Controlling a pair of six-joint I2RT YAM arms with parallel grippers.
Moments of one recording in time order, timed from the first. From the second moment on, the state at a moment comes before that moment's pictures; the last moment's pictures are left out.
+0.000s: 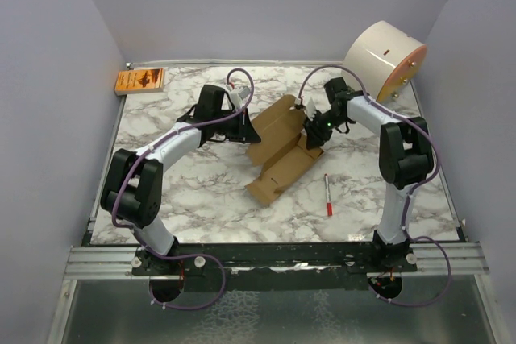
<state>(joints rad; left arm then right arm) -0.37 1.66 1.12 -0.18 0.69 -0.36 0.26 2.02 1.48 -0.75 -0.61 -0.73</state>
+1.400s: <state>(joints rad) -0.50 1.60 1.10 -0.09 0.59 -0.16 0.31 1.76 1.09 -0.26 -0.28 -0.67</state>
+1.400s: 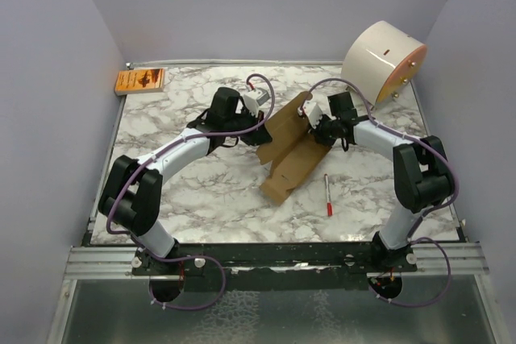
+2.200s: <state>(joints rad) -0.51 1.60 1.10 -0.09 0.57 -0.15 0.31 1.74 1.06 -0.20 -0.22 -0.65</state>
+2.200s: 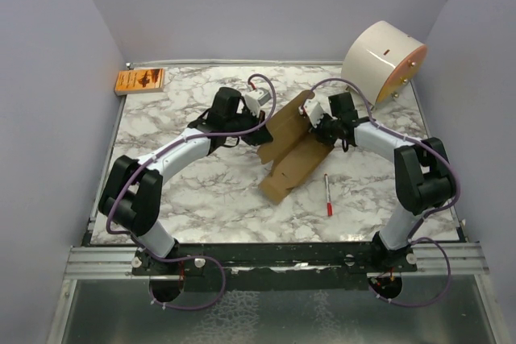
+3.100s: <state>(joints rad) -0.51 1.57 1.17 -0.20 0.49 -0.03 0.20 1.51 1.13 -0.45 -0.68 -0.72</state>
